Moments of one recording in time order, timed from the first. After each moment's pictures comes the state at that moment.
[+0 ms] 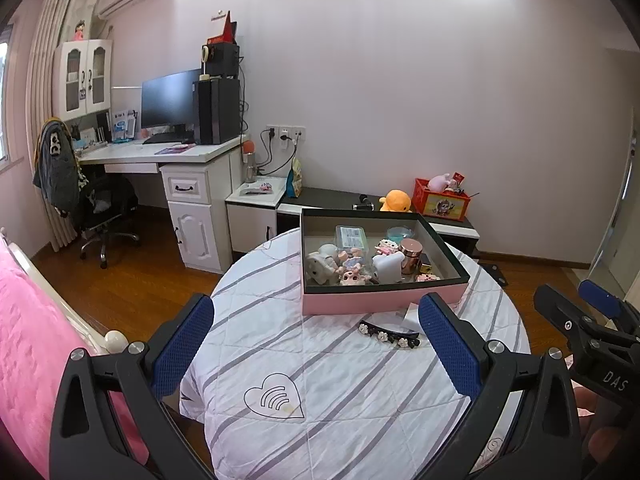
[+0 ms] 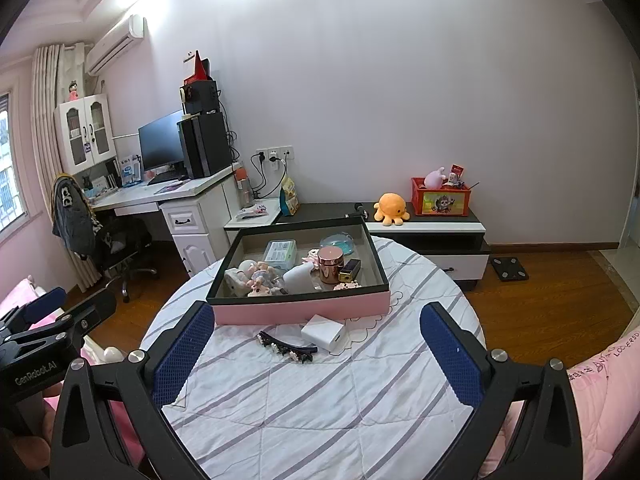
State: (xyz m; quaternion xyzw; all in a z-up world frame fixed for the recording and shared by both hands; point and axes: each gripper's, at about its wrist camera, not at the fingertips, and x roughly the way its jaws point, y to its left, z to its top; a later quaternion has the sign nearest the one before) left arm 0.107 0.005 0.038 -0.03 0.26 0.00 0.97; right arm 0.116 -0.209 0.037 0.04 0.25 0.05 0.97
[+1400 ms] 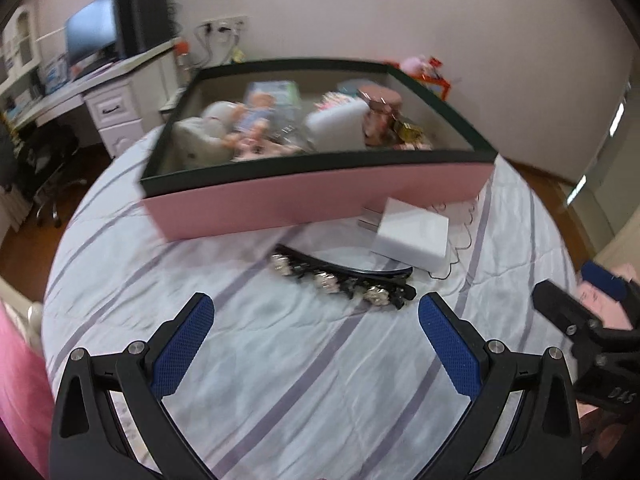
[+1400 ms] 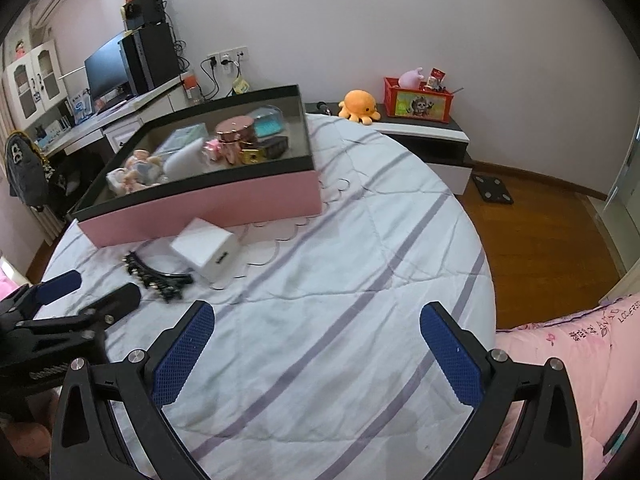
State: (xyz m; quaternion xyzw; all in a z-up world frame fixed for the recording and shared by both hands) left arm 0.258 -0.090 -0.121 0.01 0.44 -0.08 0.89; right arm 0.218 -0.278 -0.100 0.04 0.41 0.00 0.91
